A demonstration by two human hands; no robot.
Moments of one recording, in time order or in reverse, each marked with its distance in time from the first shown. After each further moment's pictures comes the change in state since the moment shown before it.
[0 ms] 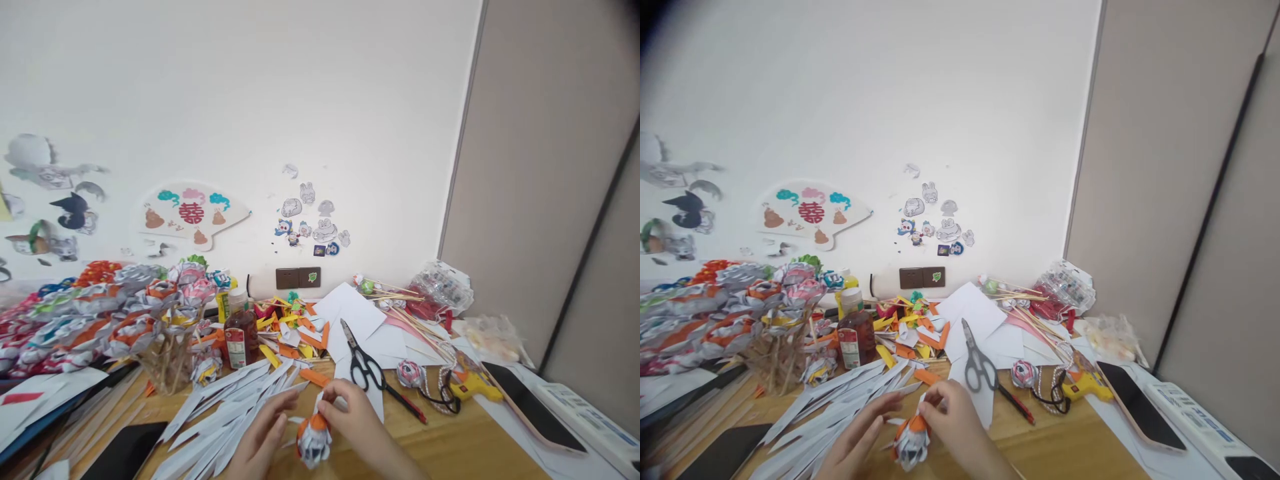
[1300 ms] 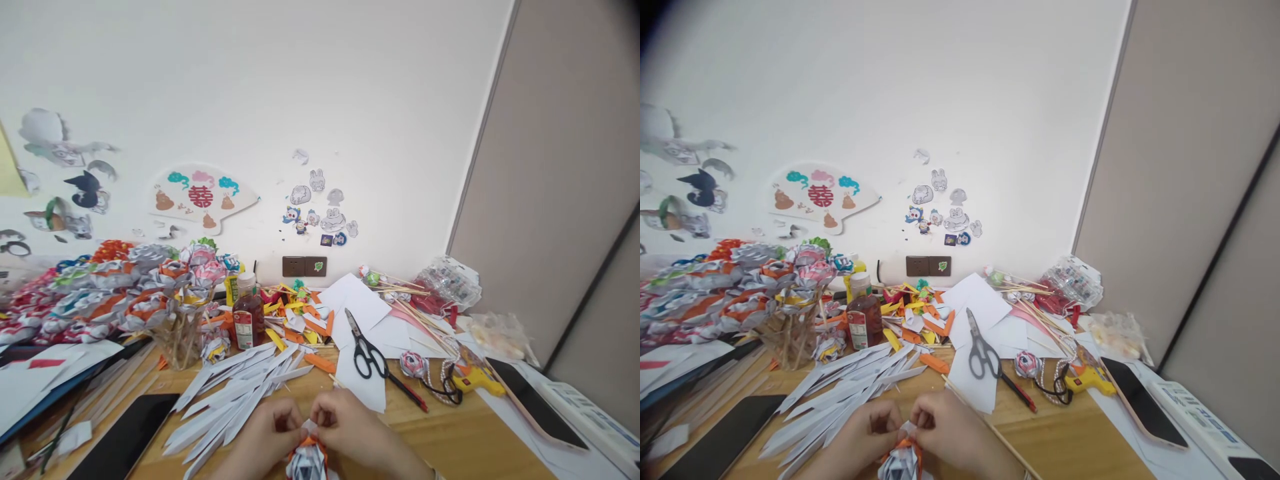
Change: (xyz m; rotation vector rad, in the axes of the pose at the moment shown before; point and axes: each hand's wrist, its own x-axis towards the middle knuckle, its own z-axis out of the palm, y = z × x) left_hand 0.002 0.009 0.014 0.080 -0.197 -0.217; right_hand -0.010 0.015 0.011 -0.131 -0.367 -0.004
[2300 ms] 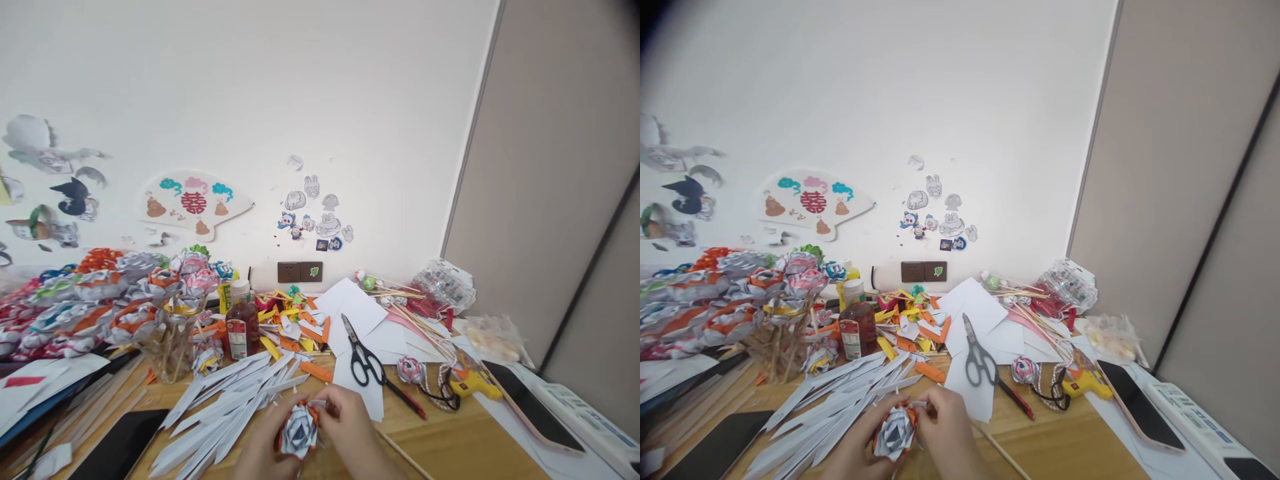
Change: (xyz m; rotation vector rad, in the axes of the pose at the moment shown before) left_hand -0.007 -0.010 0.007 0.269 0.275 0.362; right_hand 0.005 -0.010 0.007 0.080 0.397 0.025
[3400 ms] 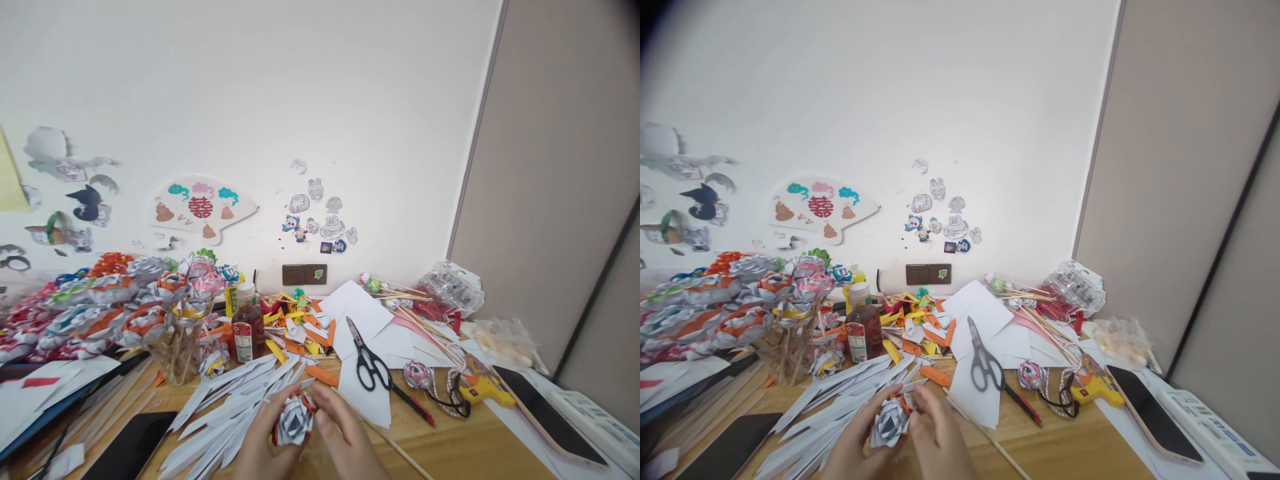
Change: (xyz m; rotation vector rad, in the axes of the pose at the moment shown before) left_hand 0.003 0.014 -0.012 -0.055 0.149 -0.006; right_hand -0.018 0.002 0.015 0.321 -0.075 -0.029
